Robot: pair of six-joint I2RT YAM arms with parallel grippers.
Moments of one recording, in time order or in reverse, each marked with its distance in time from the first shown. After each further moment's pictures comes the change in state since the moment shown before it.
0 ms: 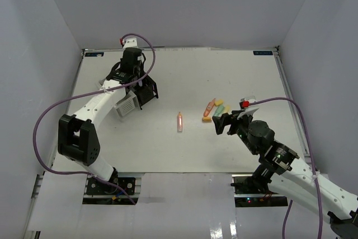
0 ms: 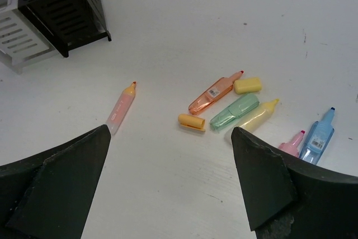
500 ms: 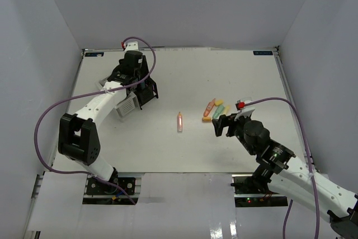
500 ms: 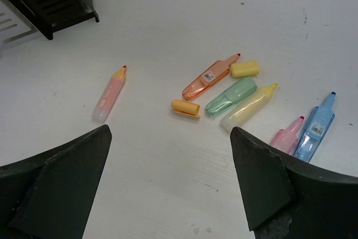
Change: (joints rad) left arm 0.000 0.006 -0.047 0.006 0.023 -0.007; right arm 0.000 0.024 -0.029 -0.016 0.008 0.007
